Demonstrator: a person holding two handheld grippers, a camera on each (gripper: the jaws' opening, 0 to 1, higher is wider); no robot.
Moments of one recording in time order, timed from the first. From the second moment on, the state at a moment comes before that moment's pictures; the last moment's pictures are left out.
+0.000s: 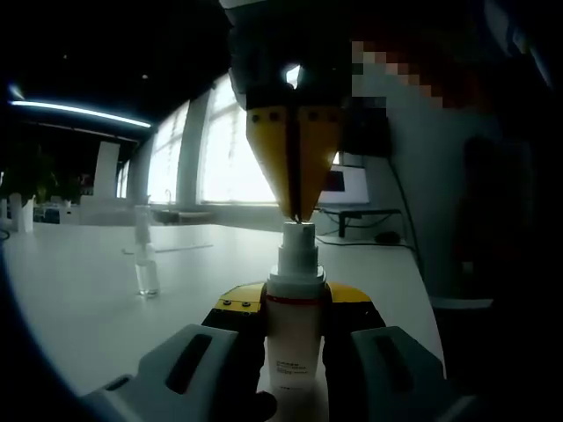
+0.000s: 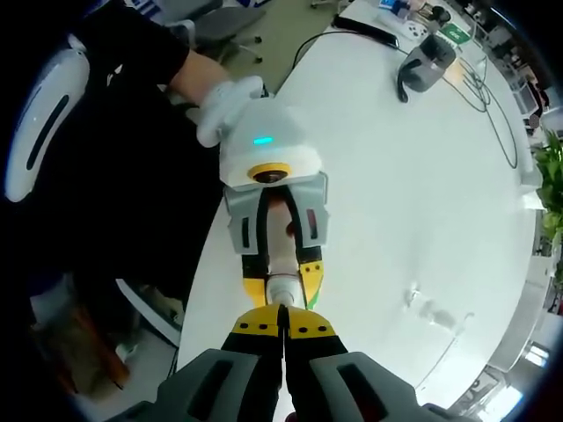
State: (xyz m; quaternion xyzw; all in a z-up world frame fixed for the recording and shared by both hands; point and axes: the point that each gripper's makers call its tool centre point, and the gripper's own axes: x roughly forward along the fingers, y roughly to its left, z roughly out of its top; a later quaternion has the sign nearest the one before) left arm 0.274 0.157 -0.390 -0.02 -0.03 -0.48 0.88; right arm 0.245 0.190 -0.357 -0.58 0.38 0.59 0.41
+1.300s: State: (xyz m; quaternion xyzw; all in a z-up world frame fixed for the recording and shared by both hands) left arm 0.274 0.157 -0.390 -0.02 -0.03 -0.48 0.88; right arm 0.245 0.190 -0.363 -0.58 0.39 0.58 0.41
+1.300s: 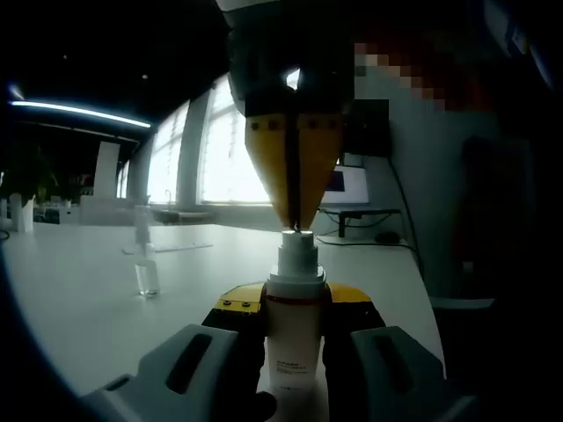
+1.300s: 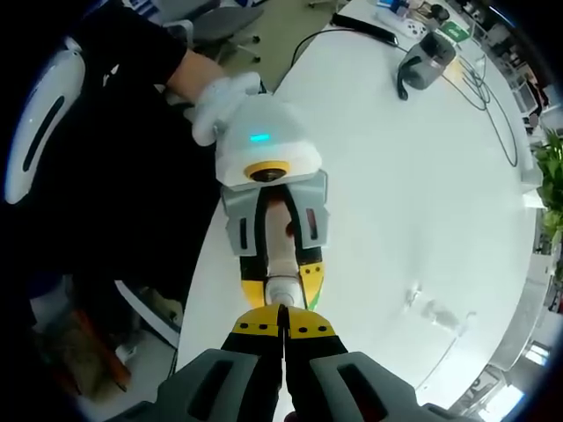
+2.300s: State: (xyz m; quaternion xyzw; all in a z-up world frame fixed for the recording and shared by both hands) left arm 0.273 0.156 -0.389 -0.02 -0.03 -0.48 0.88; right arm 0.244 0.189 -0.357 -0.58 0.38 0.59 0.42
